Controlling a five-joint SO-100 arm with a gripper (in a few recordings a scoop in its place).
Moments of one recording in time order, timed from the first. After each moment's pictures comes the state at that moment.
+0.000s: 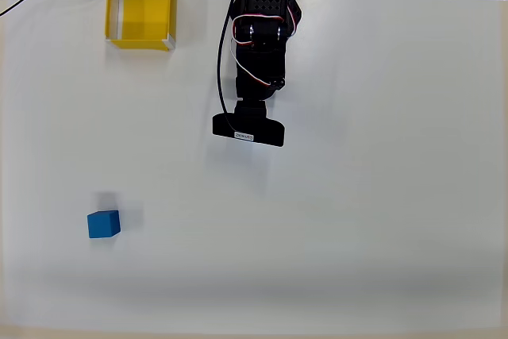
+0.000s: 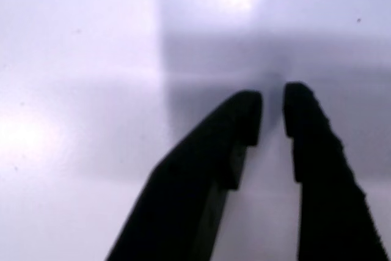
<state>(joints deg) 0.2 190.2 178.7 76.9 -93.2</state>
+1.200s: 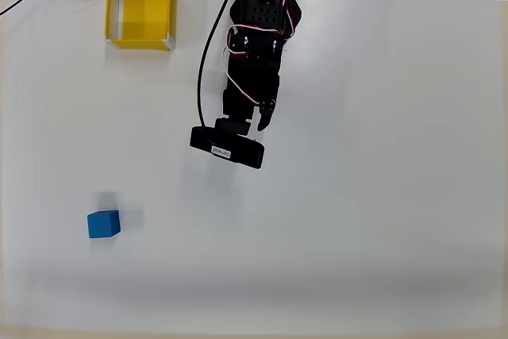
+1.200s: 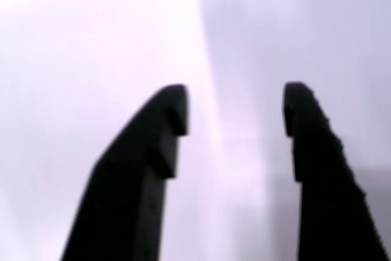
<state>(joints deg) 6.4 154.0 160.9 43.4 -84.7</state>
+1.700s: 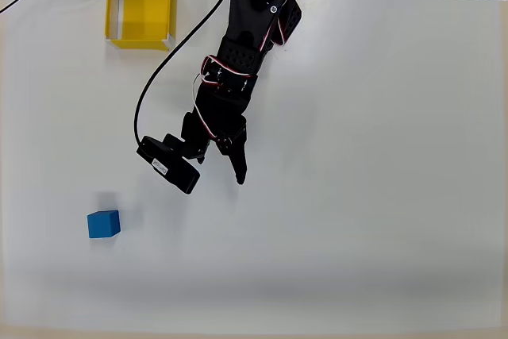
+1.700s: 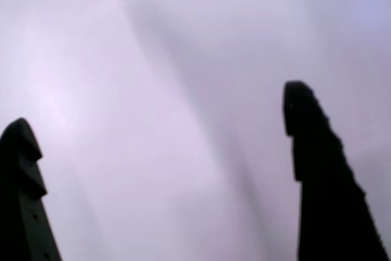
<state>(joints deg) 19.3 116.9 147.7 10.6 -77.2</state>
